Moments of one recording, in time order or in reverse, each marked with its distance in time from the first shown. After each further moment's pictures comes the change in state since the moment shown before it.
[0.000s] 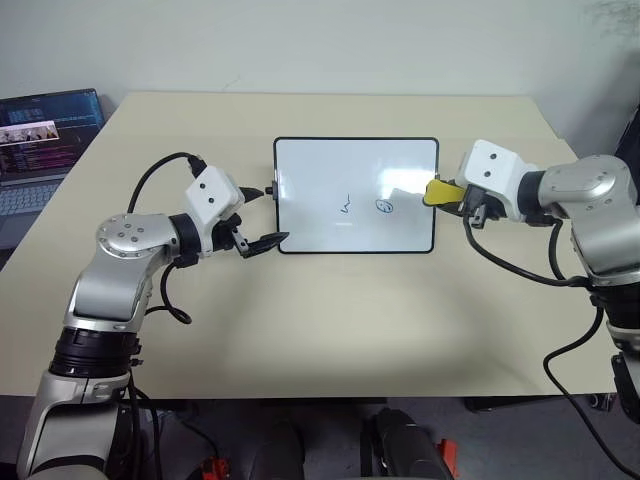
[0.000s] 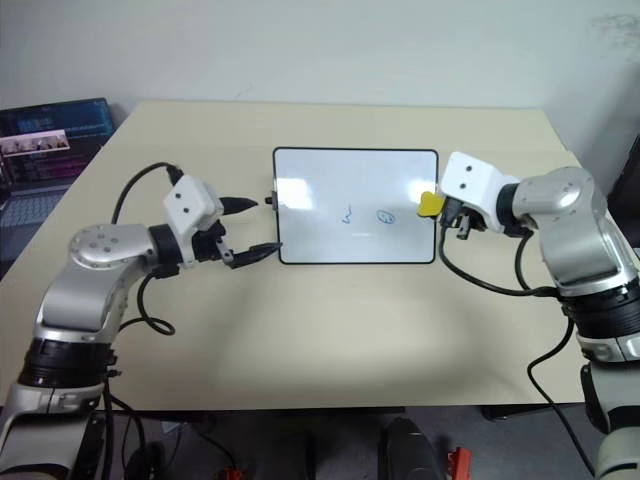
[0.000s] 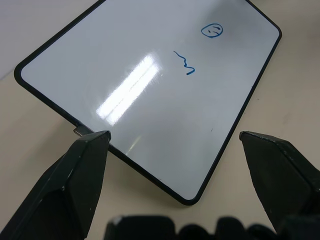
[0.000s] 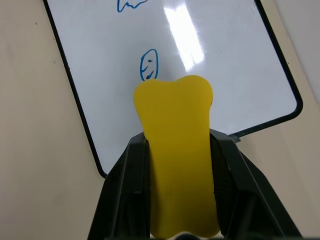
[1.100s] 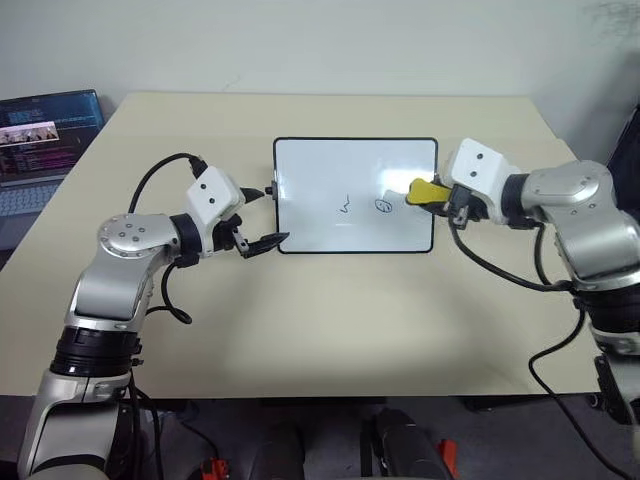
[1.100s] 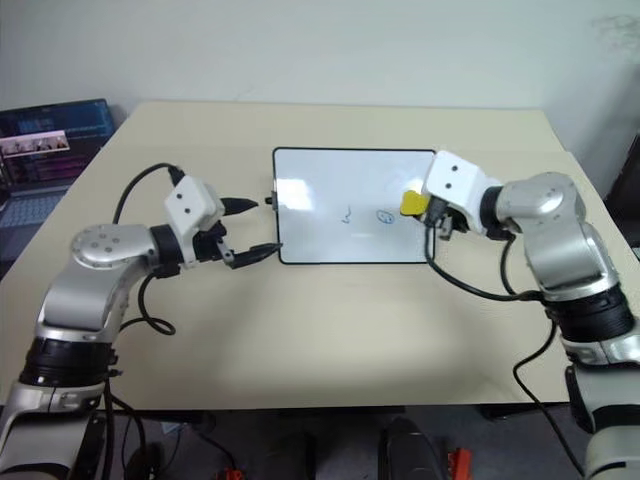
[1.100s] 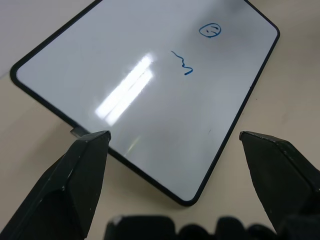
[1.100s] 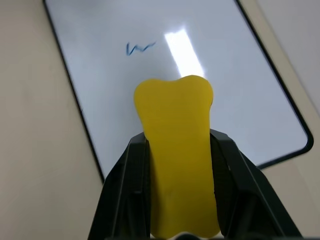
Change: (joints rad) left arm -0.005 -0.012 -0.013 0.012 0.003 -0.004 -0.003; right arm -0.058 0.207 0.030 0.009 0.004 0.062 -0.117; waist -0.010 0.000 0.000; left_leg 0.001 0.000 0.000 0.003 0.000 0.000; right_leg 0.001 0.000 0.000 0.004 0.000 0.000
